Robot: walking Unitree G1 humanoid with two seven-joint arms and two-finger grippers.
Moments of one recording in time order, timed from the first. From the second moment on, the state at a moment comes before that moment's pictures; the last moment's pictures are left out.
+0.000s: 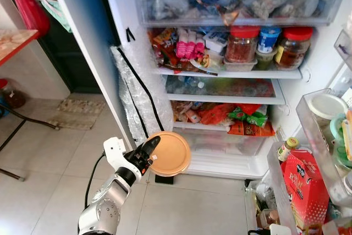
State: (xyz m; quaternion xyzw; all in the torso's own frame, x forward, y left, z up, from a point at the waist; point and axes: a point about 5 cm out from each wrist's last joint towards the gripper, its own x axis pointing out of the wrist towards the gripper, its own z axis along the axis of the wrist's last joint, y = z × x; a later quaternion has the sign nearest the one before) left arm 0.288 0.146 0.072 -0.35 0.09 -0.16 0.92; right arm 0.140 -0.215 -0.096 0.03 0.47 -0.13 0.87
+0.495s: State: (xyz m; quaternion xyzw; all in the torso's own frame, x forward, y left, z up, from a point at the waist) left arm 0.289 0.141 0.073 -0.35 0.09 -0.17 0.92; right arm 0.135 -0.217 -0.098 0.02 0.48 -0.14 0.87
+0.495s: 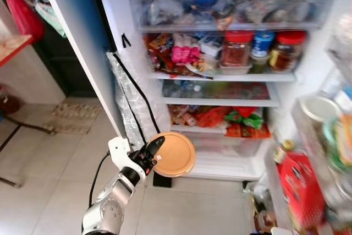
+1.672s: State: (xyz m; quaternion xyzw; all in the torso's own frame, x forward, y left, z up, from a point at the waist) left arm 0.286 0.132 0.068 -0.35 0.12 -0.20 0.91; right arm 0.137 -0.215 -0.097 0.02 0.47 -0.13 0.87
